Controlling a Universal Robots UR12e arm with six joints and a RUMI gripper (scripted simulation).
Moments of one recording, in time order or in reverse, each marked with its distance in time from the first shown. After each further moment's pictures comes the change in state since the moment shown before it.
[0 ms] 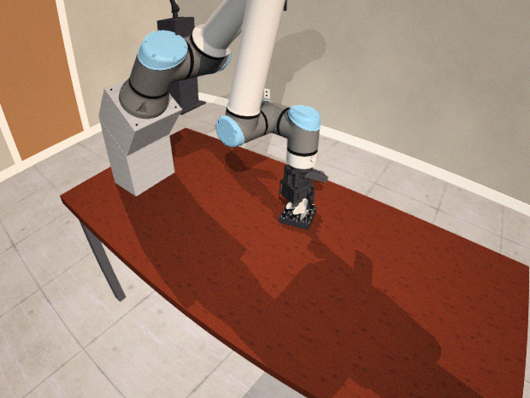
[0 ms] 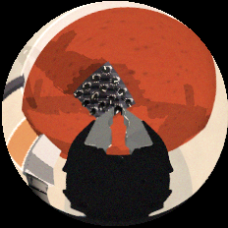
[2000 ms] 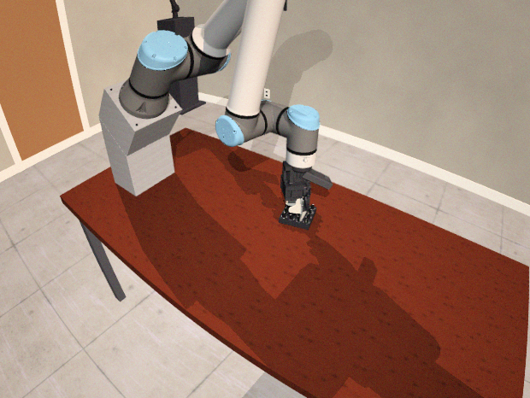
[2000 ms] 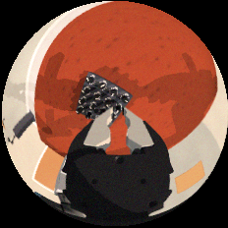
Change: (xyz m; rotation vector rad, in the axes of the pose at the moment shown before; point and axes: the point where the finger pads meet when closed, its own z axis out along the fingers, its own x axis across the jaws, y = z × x) arm 0.002 0.000 0.000 0.000 0.000 0.440
